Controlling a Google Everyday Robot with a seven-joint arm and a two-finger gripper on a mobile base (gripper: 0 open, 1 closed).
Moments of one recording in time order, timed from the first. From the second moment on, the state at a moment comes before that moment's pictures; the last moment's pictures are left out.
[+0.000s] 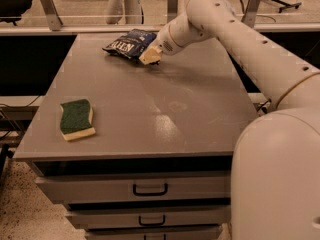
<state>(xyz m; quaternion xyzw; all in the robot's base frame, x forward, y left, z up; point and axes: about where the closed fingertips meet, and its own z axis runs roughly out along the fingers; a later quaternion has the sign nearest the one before) 0.788 0.015 0.870 -0.51 0.75 0.14 0.41</state>
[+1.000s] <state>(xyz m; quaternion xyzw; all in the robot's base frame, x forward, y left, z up) 0.812 0.002 0.850 -0.50 0.76 0.11 0.40</state>
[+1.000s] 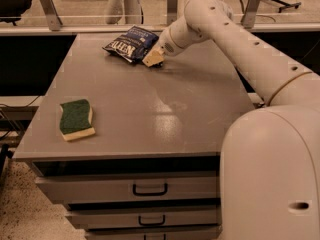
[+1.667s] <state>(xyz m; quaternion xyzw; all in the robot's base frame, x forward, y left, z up) 0.815 -0.016 0.858 -0.50 0.76 0.10 0.40</state>
